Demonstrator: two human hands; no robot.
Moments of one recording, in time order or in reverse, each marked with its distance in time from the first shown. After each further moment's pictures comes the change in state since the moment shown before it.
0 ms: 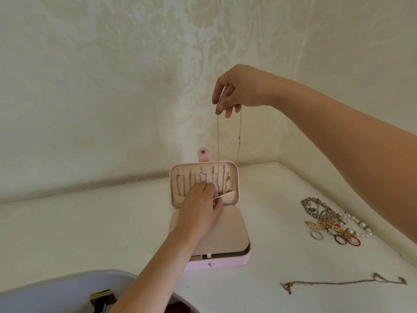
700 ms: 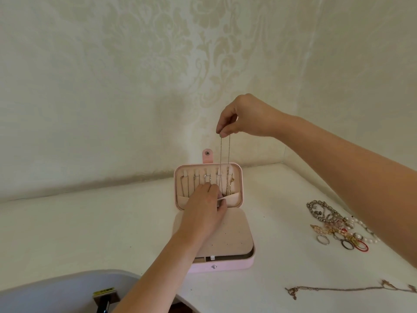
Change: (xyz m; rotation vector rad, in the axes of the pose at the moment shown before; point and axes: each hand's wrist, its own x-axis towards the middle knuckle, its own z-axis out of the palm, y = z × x) left_hand 0.000 0.000 0.002 -0.013 0.001 -0.023; right_hand -0.011 0.020 0.041 -0.043 0.040 -0.085
